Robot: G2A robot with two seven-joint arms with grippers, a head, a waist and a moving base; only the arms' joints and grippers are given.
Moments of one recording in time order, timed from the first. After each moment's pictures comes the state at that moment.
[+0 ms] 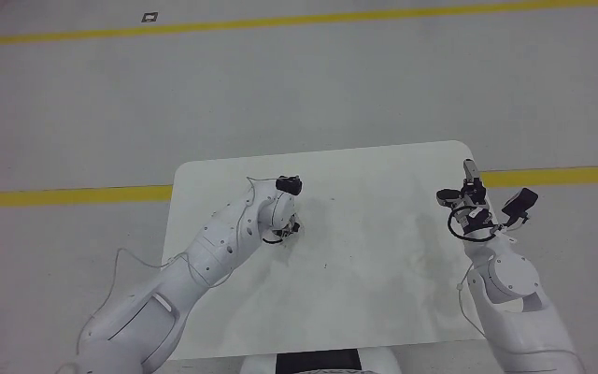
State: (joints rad) left arm 0.77 -1.35 -0.59 -1.13 0.81 0.30 -1.20; right arm -1.73 -1.15 1.60 -1.80 0.42 0.00 0.00
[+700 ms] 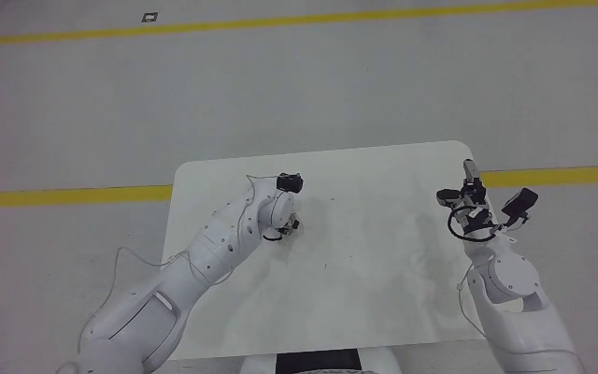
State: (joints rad) left arm 0.77 -1.36 -0.58 -1.10 0.81 0.26 -1.15; right arm -1.73 -1.15 1.60 -1.80 0.42 0.00 0.00
